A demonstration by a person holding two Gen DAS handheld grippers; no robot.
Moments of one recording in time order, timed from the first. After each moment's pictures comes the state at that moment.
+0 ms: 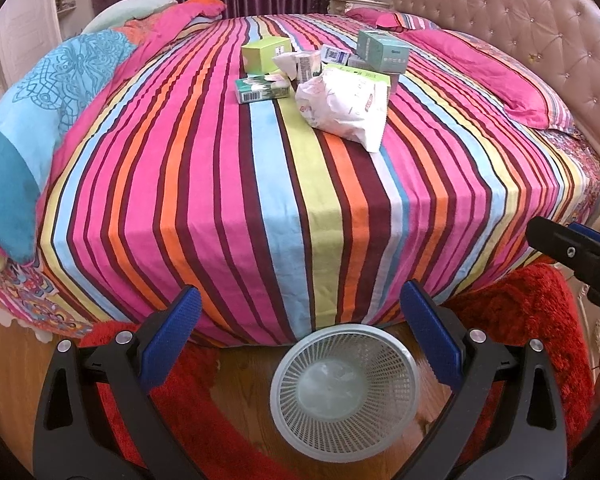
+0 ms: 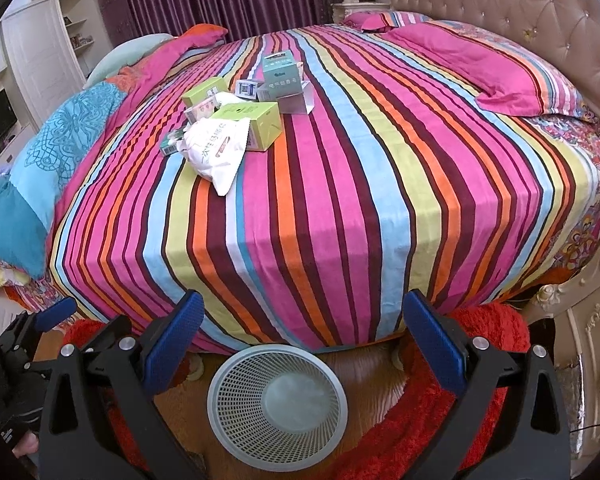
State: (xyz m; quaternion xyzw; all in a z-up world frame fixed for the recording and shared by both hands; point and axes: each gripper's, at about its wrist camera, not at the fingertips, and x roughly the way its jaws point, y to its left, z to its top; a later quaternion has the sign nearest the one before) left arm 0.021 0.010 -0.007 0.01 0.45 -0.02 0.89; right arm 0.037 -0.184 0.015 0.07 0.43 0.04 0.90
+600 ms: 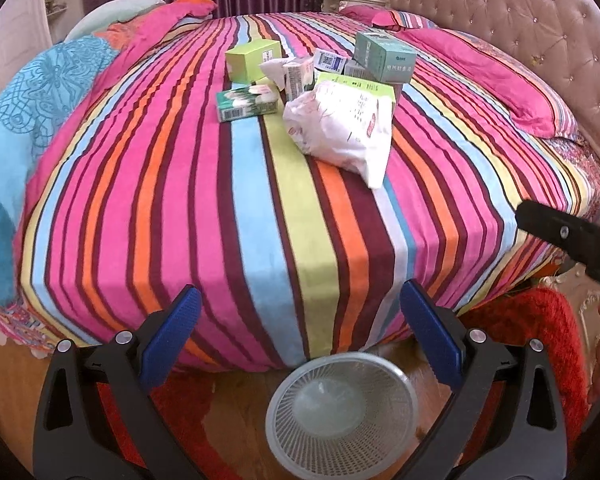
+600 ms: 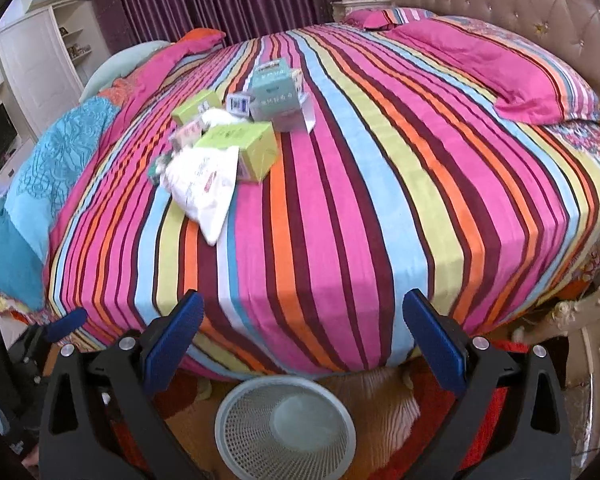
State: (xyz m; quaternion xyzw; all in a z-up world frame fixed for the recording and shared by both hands) left arm 0.079 0.000 -0.009 0.01 0.45 -0.04 0.89; right arm 0.092 -0.190 0.017 0.08 0.42 0.05 0.90
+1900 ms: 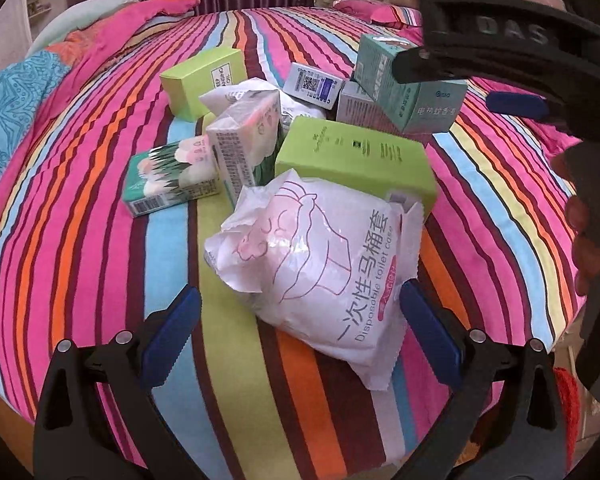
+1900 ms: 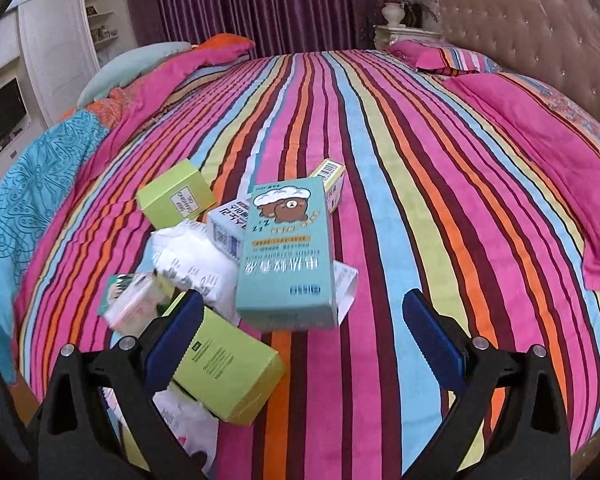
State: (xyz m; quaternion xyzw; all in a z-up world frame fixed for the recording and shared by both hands) left arm 0.232 -0.035 -0.029 0.00 0.46 -0.05 0.89; right arm 0.295 -0.161 0.037 0.02 0.40 0.10 0.91
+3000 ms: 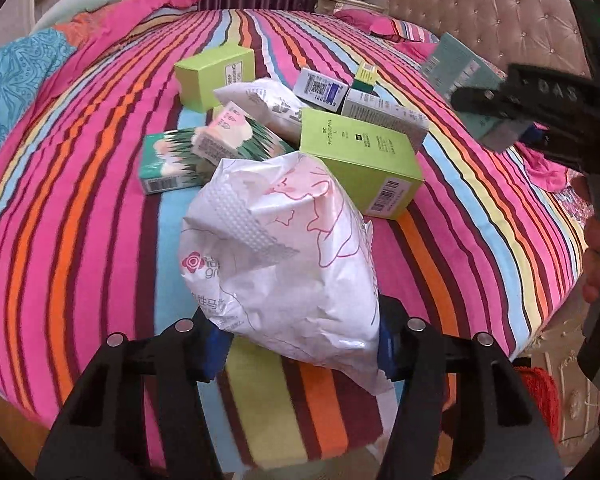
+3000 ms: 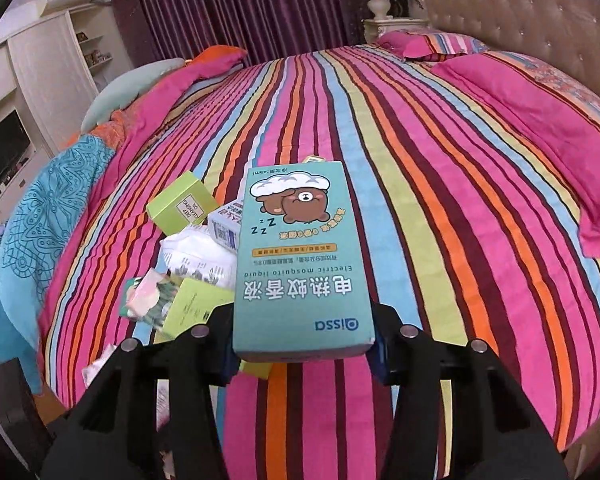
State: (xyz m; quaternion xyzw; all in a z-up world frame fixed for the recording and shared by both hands) left arm 0.205 -0.015 -0.018 -0.04 0.45 -0.07 0.89; right arm 0.264 -0.195 0.050 0.08 0.40 0.10 0.91
